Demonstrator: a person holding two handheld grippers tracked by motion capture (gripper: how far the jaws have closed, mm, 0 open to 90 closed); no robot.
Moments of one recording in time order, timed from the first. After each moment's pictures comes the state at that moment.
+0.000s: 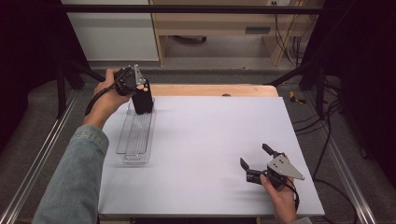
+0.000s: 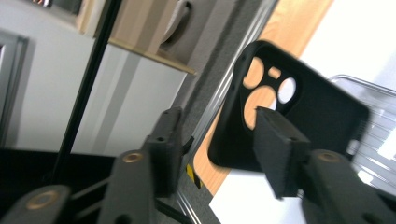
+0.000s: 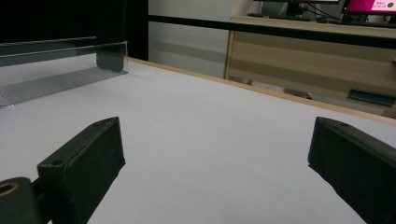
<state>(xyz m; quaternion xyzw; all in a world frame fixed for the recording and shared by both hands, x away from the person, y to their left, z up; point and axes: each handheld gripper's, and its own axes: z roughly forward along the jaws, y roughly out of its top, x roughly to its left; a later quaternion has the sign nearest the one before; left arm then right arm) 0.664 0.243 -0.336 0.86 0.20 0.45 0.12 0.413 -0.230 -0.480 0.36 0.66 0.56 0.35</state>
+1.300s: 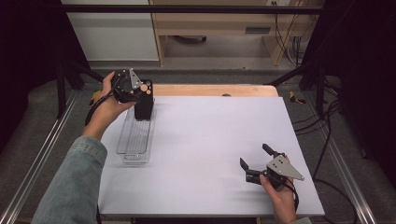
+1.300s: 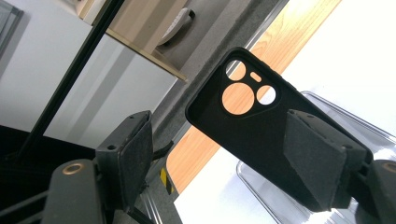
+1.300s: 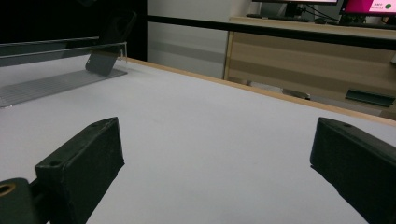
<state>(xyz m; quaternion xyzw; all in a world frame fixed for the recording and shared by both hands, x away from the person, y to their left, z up) 0.639 0.244 -0.346 0.84 0.26 0.43 0.19 0.413 -0.228 -0.479 0.36 0.66 0.56 0.35</state>
